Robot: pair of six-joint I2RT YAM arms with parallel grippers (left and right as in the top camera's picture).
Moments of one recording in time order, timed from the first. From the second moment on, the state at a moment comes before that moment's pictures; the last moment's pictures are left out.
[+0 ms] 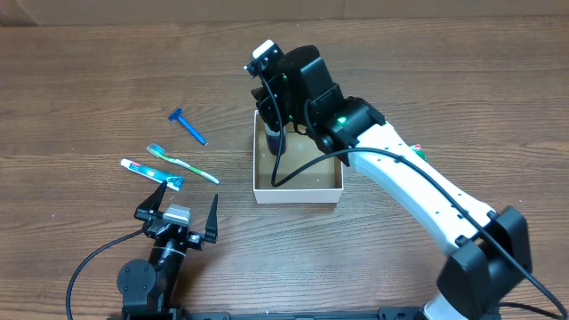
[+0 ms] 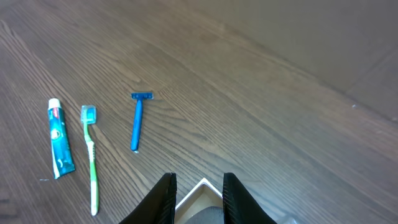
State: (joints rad) left arm 0.04 0.02 0.01 -0.05 0.27 0.13; right arm 0.64 1.79 1.55 -0.39 -0.10 -0.06
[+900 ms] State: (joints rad) left arm 0.04 0.02 0.01 -0.05 0.27 0.13; right arm 0.65 1.97 1.55 -0.24 -0.12 -0.03
